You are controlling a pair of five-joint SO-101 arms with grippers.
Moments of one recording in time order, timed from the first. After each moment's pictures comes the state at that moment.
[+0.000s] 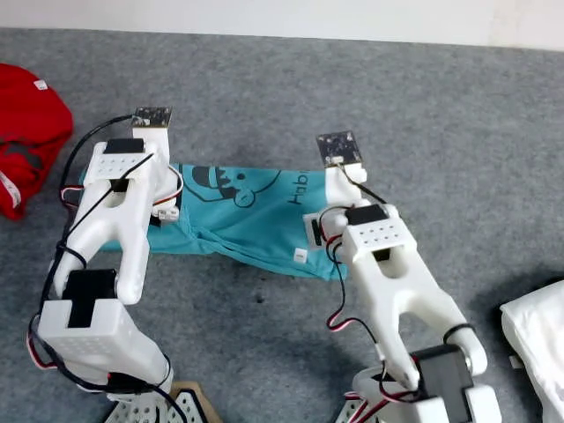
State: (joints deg) left arm -9.5 9.9 14.0 71.0 0.1; right arm -20.0 -12.1 42.2 42.5 -0.4
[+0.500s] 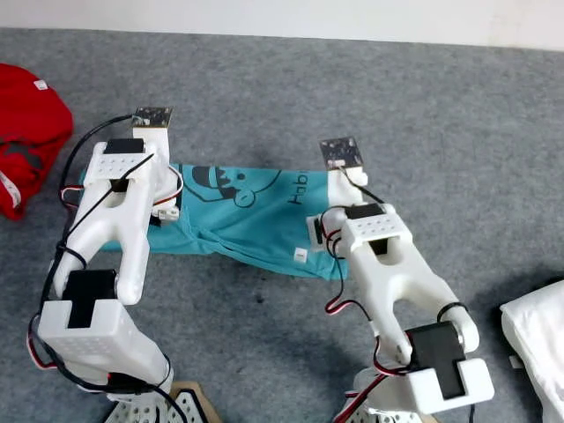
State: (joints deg) left arm -9.5 9.9 14.1 71.0 0.1; right arm -18.2 -5.1 41.5 39.0 -0.4
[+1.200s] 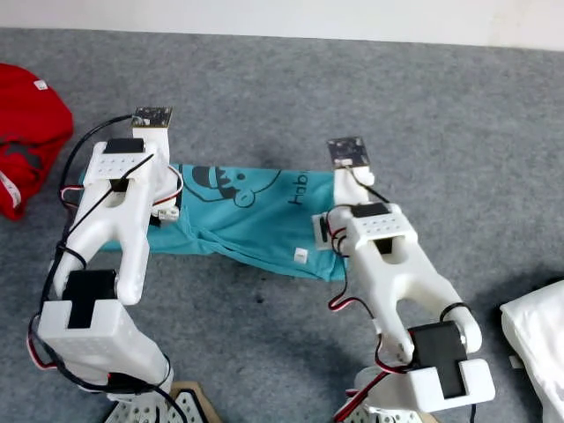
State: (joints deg) left arm -9.5 9.8 14.0 71.3 0.1; right arm -15.7 -5.1 41.5 39.0 -0.4
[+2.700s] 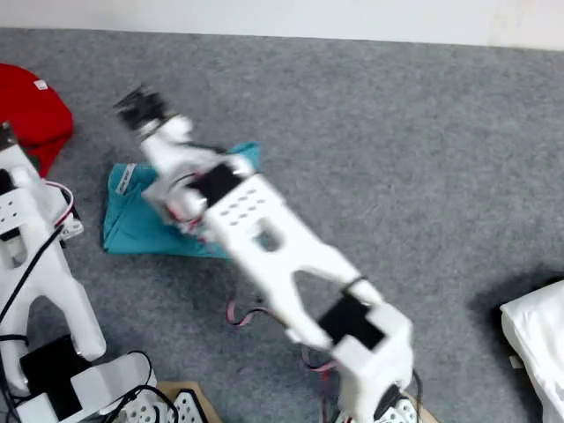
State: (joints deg) left arm -36.8 -12.2 21.0 78.5 4.4; right arm -52.0 18.7 -17.5 54.6 5.6
